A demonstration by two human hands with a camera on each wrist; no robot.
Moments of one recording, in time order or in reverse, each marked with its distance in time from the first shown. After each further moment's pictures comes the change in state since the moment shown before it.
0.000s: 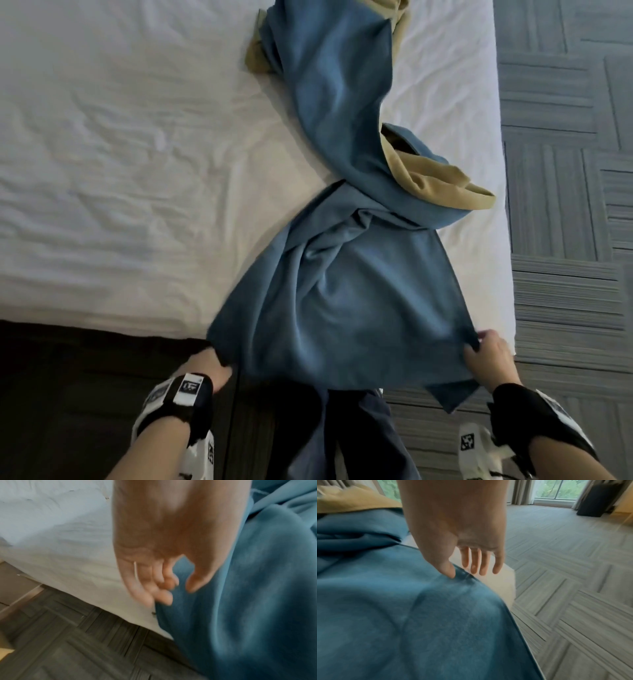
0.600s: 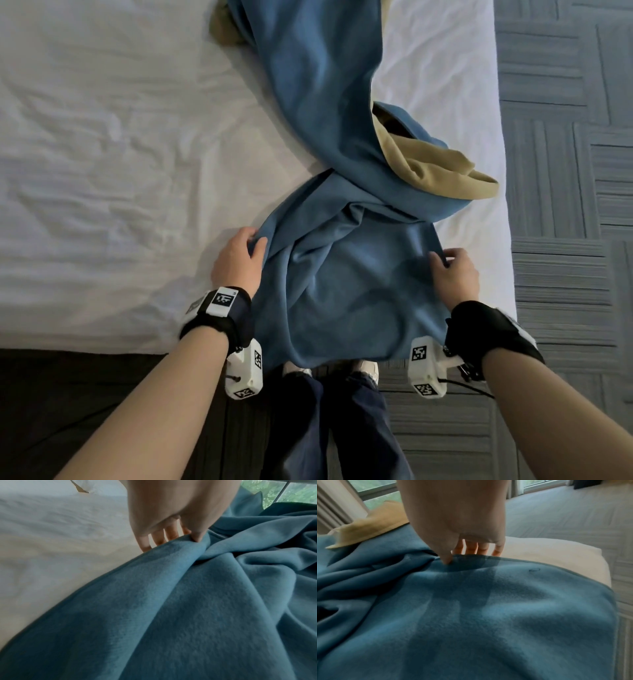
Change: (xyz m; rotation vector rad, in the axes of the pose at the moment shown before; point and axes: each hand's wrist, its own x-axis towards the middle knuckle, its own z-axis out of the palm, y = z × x) left_hand 0.035 0.142 -0.084 -0.520 0.565 0.456; right_hand 0.058 -0.111 -0.002 0.294 0.177 -0.062
